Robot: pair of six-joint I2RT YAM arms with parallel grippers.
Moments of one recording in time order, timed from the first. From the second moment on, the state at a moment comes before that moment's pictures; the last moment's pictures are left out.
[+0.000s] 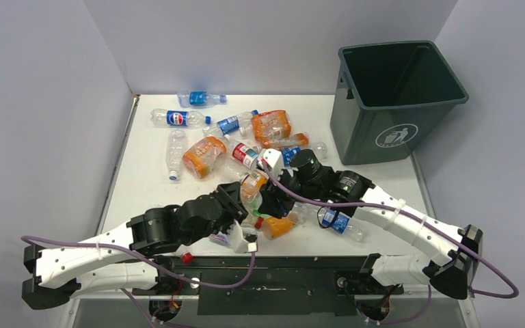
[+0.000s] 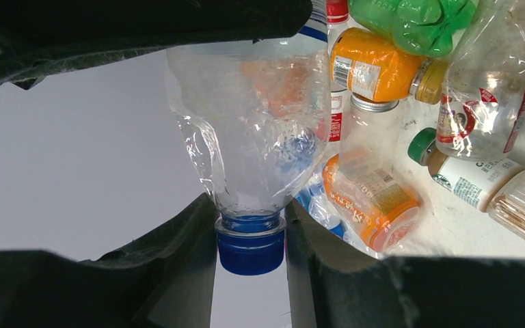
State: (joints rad) left arm -1.26 0.84 0.92 -0.63 -0.41 1.36; right arm 0.93 1.22 1.16 -0.58 -0.30 0.02
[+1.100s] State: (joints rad) left arm -1.17 0.54 0.62 0.17 -0.57 0.19; right arm 0.39 1.22 1.40 0.36 0.52 0.00
